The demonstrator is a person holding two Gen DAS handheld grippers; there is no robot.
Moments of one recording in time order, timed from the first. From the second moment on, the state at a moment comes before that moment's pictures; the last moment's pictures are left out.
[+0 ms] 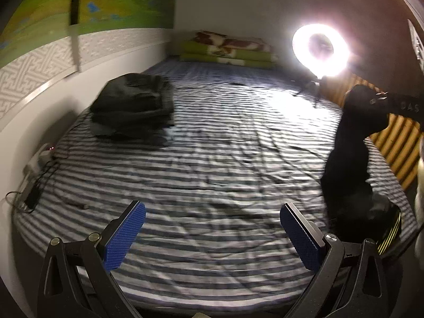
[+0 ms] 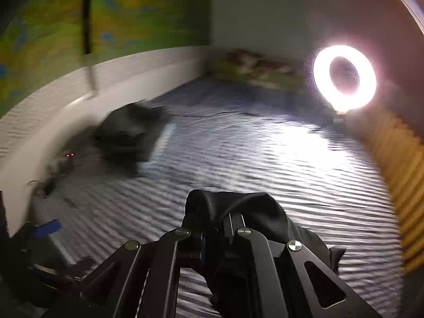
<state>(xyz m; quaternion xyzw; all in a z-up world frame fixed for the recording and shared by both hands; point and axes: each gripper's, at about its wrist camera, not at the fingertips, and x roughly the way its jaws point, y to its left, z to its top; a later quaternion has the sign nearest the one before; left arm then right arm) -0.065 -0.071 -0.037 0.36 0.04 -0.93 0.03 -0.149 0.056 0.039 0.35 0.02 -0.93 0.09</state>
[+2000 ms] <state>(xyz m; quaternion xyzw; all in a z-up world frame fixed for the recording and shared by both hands) -0.326 -0.093 -0.152 0.50 0.07 -0.86 -0.03 -0.180 0.218 -0.089 0.47 -0.01 -0.88 0.00</state>
